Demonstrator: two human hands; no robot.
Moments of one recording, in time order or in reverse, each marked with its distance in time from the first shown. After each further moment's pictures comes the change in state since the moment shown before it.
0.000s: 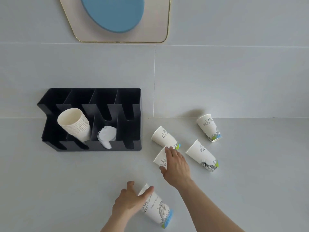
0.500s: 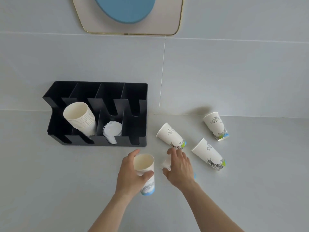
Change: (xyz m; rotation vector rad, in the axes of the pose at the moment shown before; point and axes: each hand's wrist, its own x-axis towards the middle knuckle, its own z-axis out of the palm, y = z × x) left_hand 0.015 0.019 -0.033 -0.265 0.307 0.452; right_hand -0.004 -0.005 0.016 0.054 0.024 0.056
